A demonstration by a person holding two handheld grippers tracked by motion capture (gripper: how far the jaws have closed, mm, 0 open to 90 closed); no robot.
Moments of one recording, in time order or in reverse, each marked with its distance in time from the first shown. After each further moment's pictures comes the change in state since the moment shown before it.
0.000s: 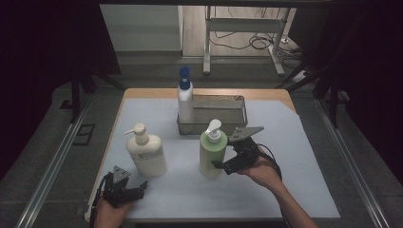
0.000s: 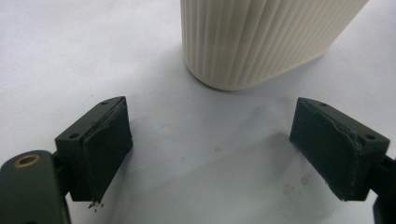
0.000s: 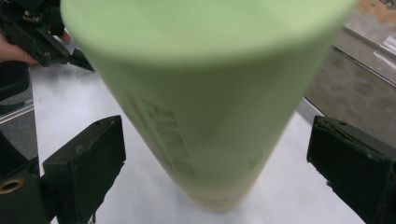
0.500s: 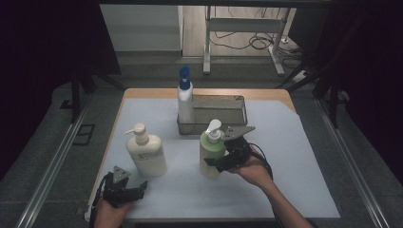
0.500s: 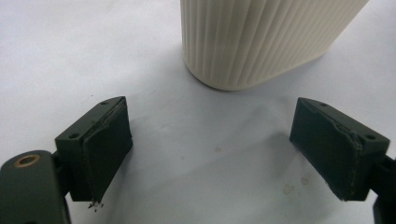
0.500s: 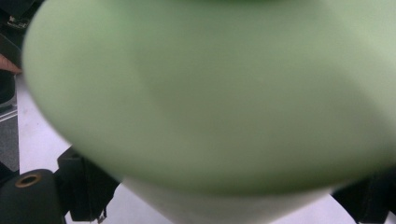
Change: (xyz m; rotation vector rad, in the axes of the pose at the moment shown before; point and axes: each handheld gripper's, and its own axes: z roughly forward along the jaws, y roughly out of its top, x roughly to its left) left arm 0.000 0.000 0.000 0.004 -0.002 0.002; right arm 0.005 0.008 0.019 -0.016 -0.023 -0.021
